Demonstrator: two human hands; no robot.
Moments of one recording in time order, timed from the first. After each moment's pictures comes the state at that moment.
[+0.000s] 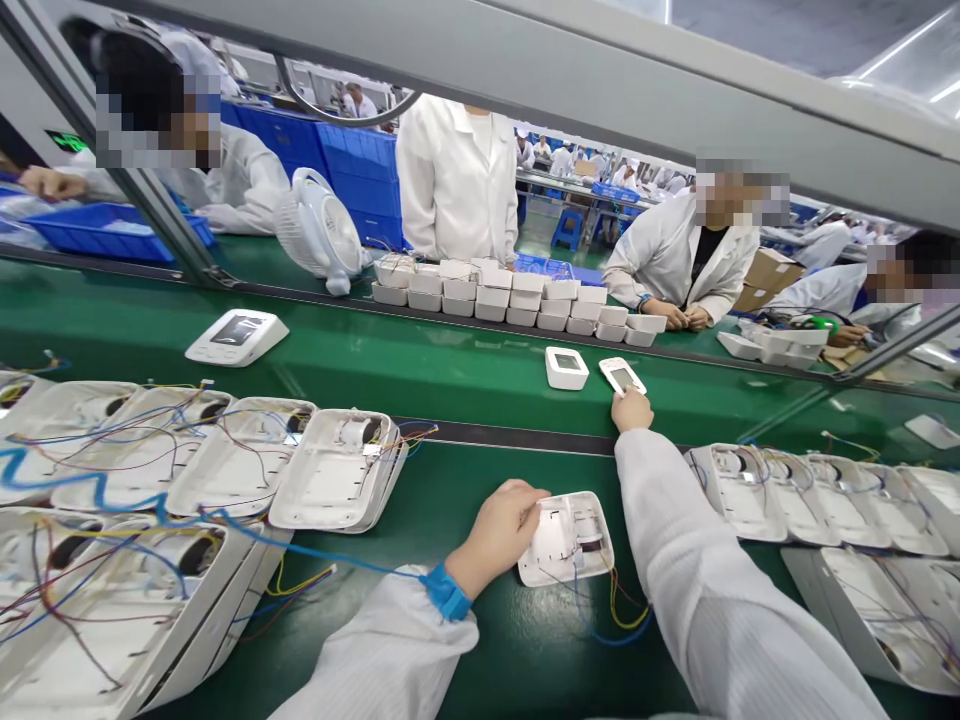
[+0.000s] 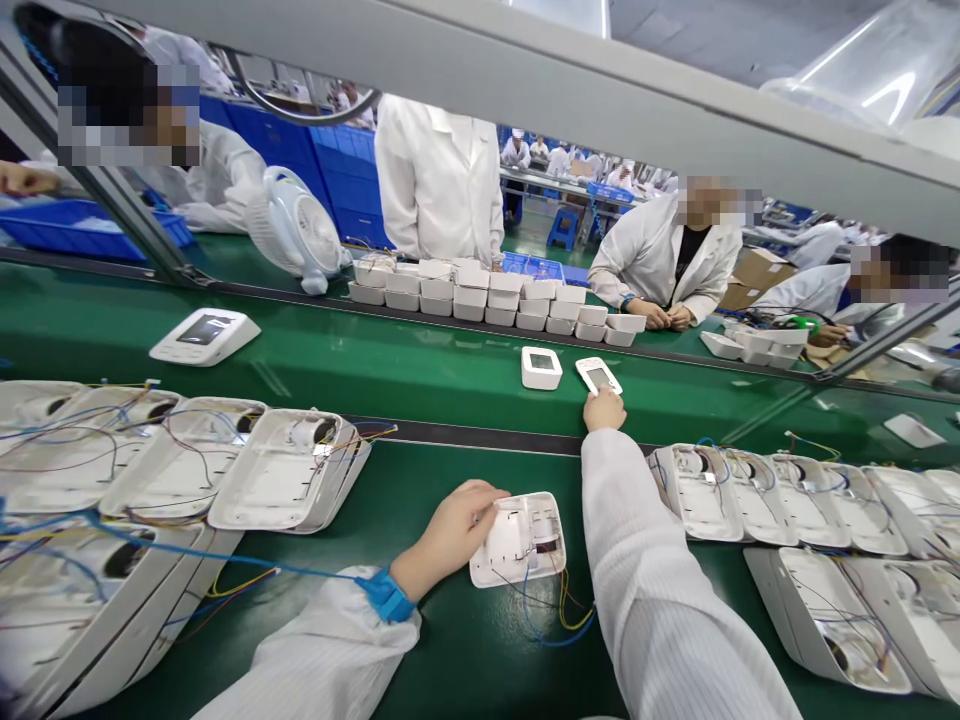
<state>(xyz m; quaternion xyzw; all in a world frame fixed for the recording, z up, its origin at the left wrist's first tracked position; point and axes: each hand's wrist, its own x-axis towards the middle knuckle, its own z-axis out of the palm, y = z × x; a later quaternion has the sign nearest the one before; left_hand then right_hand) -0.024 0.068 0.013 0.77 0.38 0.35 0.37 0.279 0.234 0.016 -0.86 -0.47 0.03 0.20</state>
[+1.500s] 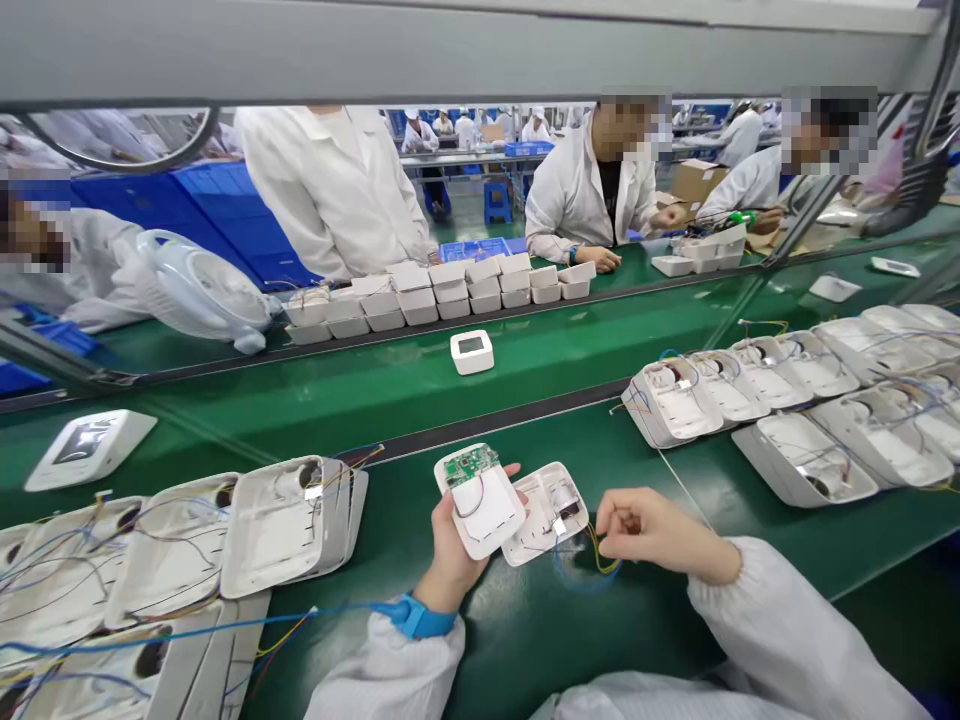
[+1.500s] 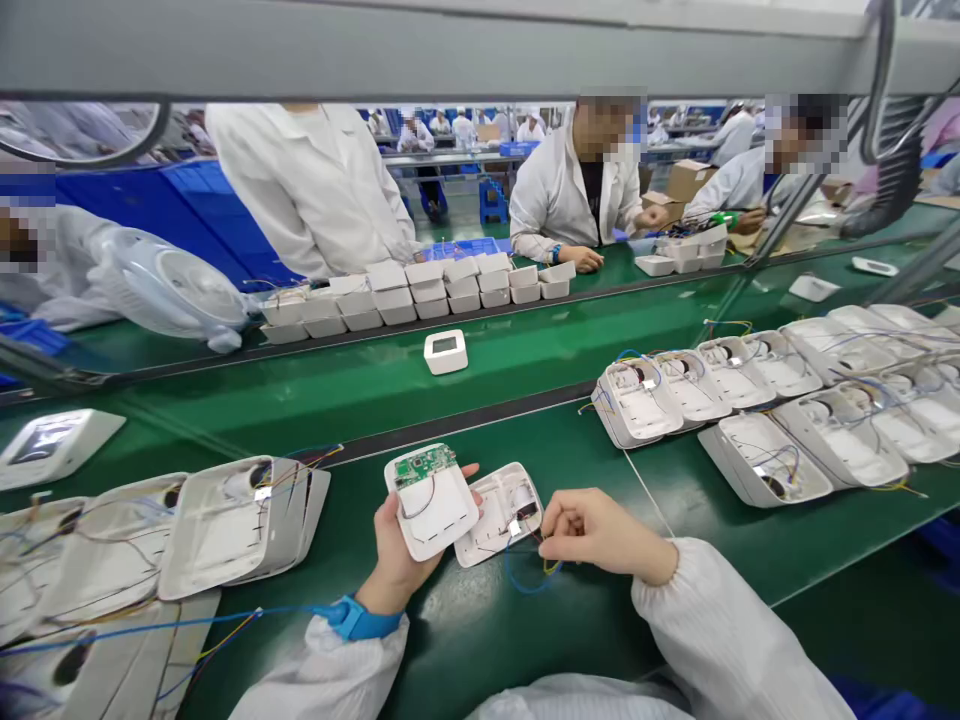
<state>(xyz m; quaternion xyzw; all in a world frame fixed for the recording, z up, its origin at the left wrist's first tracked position) -0.023 0.035 0.031 0.27 0.21 0.42 0.84 0.235 -0.061 0.082 -0.52 -0.53 0.59 0.30</state>
